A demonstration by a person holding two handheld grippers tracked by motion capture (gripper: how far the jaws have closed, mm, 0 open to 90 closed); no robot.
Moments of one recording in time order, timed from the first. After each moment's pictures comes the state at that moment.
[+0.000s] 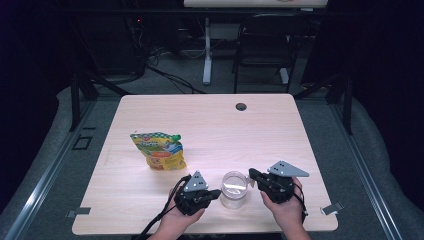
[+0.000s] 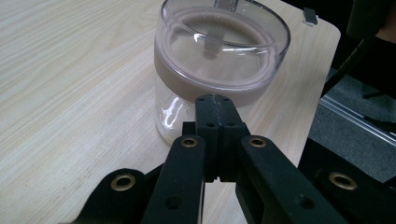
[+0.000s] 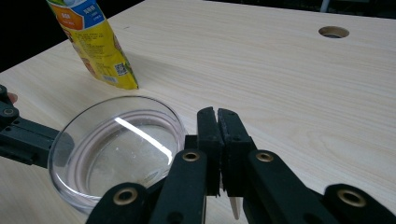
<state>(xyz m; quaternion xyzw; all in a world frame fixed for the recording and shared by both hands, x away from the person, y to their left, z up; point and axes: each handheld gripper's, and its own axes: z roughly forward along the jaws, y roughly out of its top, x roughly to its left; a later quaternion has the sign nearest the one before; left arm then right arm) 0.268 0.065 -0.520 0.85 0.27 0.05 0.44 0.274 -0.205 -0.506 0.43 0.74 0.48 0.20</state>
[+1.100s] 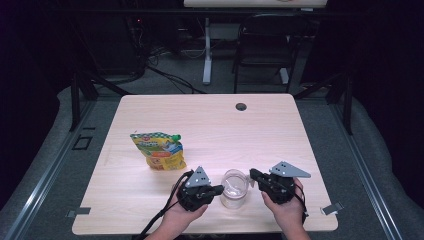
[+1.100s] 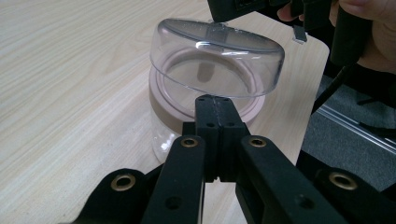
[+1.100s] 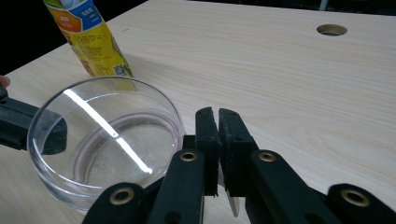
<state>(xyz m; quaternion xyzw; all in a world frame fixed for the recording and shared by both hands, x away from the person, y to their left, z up) 0.272 0.059 -0.505 0.85 0.26 0.05 0.46 0.273 -0.208 -0.509 0.44 0.73 0.48 0.19</state>
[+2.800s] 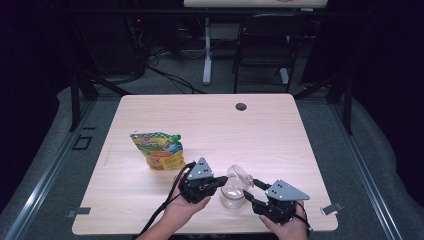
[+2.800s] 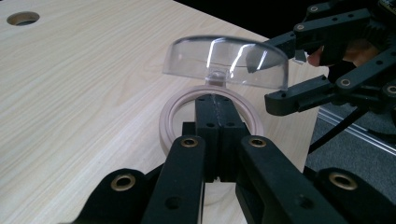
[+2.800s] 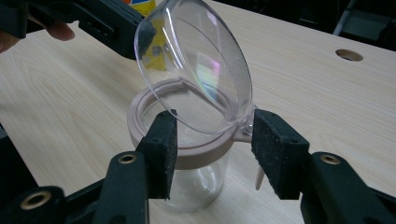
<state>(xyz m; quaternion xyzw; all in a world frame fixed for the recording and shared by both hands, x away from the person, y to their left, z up) 0.281 0.054 -0.480 0.84 0.25 0.07 0.47 0.230 -0.199 -0.512 0.35 0.77 0.47 0.23</state>
